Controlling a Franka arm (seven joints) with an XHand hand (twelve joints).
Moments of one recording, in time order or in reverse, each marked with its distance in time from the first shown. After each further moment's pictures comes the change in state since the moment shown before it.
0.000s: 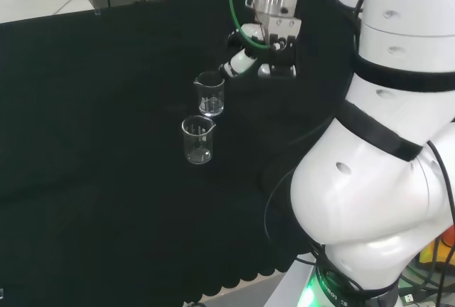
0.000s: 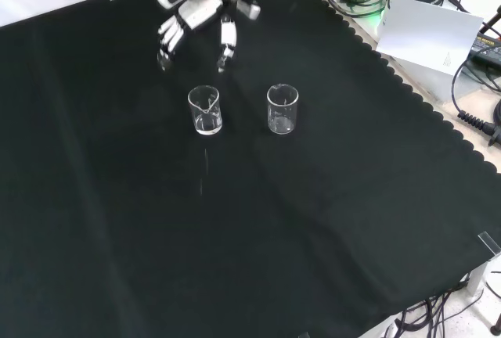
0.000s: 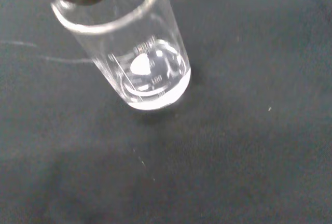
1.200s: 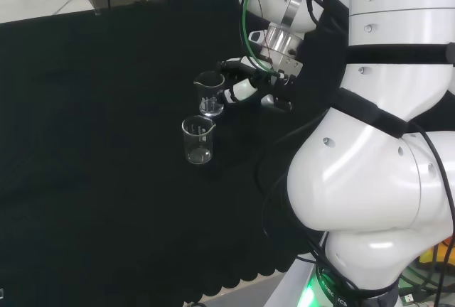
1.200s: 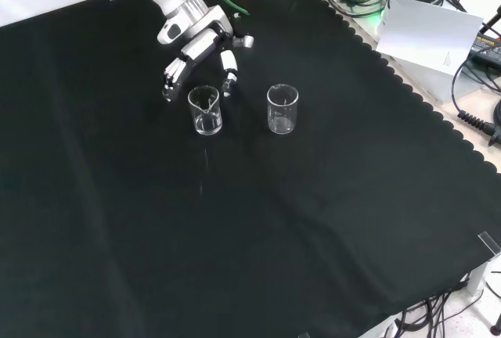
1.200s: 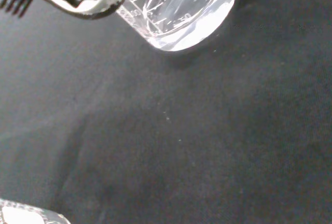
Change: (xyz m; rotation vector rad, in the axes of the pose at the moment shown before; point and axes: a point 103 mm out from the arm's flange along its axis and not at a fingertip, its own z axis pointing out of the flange) arm -0.021 0.037 0.075 0.028 0.285 -0.226
